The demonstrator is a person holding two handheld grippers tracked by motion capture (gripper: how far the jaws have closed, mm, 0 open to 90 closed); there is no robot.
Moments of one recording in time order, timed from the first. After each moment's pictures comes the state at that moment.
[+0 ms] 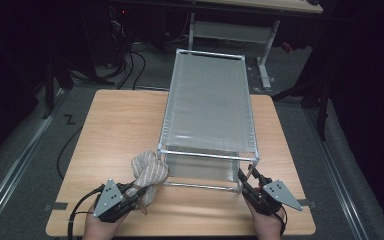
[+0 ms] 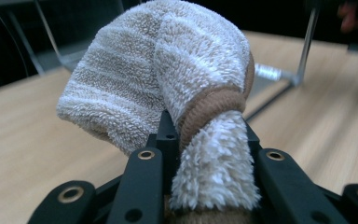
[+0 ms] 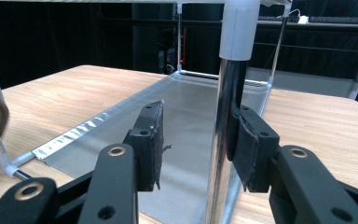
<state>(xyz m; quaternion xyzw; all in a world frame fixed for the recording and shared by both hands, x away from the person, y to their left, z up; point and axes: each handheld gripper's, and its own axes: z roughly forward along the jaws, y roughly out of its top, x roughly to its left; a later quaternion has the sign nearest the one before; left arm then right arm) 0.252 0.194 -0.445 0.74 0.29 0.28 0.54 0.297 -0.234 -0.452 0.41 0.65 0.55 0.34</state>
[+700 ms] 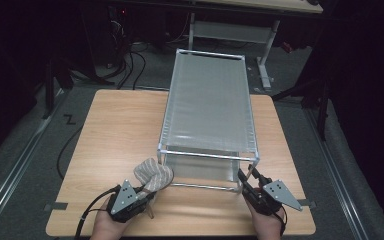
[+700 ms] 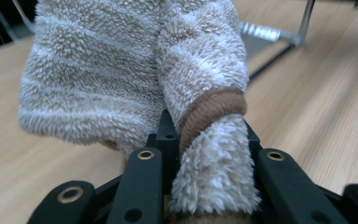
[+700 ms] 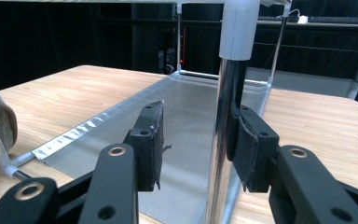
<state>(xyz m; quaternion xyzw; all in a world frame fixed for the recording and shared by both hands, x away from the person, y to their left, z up) 0.267 0.167 -0.476 0.80 0.30 0.24 0.46 0.297 -0.234 -0.452 0.41 0.65 0.55 0.34</state>
